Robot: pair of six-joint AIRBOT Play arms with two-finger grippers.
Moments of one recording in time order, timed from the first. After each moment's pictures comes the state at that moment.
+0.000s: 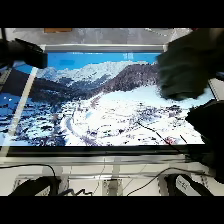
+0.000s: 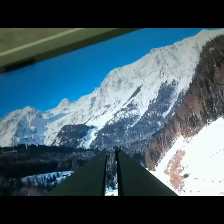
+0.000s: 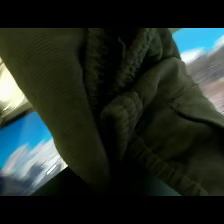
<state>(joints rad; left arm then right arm) -0.26 -1.08 1.71 1.68 -1.09 -1.41 -0.52 -1.06 1.45 -0.71 1.02 1.41</state>
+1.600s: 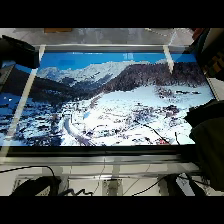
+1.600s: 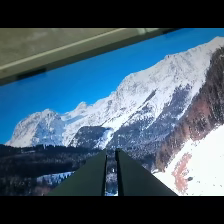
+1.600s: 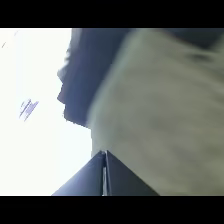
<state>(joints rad) -0.26 -1.04 1.71 1.70 -1.10 -1.41 -0.82 -0.92 1.37 -1.43 1.43 1.63</state>
